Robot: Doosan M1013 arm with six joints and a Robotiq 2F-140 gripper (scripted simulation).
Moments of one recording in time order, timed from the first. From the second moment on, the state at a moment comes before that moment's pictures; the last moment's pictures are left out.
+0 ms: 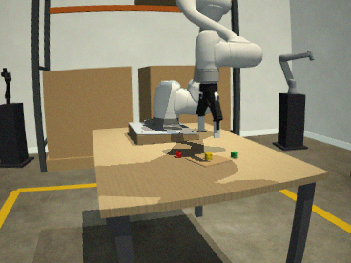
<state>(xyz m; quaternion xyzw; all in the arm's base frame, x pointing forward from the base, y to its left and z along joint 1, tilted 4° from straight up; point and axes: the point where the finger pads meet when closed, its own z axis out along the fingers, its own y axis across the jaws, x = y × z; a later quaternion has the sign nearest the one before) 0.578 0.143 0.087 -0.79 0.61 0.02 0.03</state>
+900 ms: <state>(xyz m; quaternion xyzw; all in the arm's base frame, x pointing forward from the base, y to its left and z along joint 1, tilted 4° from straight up) 0.576 0.139 0.155 -0.79 0.61 0.02 0.03</state>
